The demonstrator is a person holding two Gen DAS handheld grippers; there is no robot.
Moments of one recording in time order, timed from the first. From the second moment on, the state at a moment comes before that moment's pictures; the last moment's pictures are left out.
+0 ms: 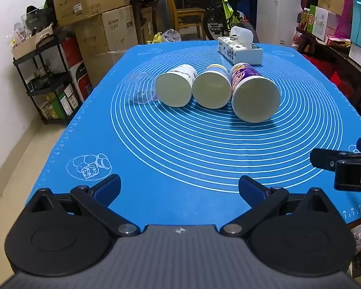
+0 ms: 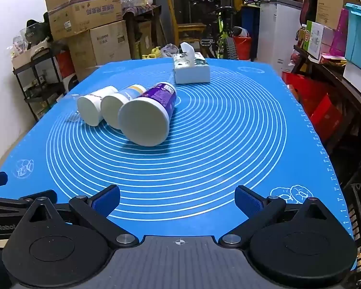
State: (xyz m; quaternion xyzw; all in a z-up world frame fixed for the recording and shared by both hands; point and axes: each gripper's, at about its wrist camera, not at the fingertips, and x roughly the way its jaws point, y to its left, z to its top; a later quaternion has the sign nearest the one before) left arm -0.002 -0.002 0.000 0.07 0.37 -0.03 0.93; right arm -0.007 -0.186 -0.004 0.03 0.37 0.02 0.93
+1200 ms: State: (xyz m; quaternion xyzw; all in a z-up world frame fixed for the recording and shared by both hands) left arm -0.003 0.003 0.000 0.07 0.38 -0.02 0.92; right arm -0.013 -0.179 0.005 0.02 0.35 0.02 0.94
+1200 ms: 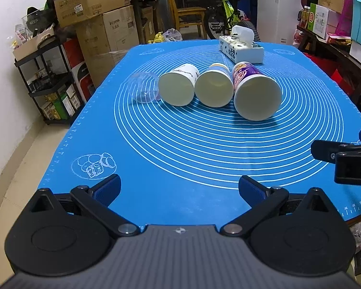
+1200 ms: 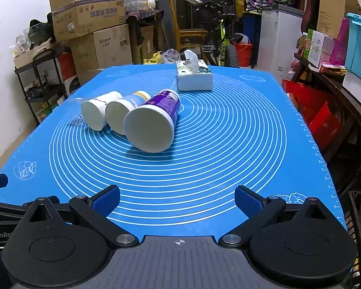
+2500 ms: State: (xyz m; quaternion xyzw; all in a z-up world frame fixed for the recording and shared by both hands) left arm -0.003 0.008 -0.002 0.07 0.39 -0.01 0.92; right arm -0.018 -0.178 0.007 0.01 0.35 0.01 0.94
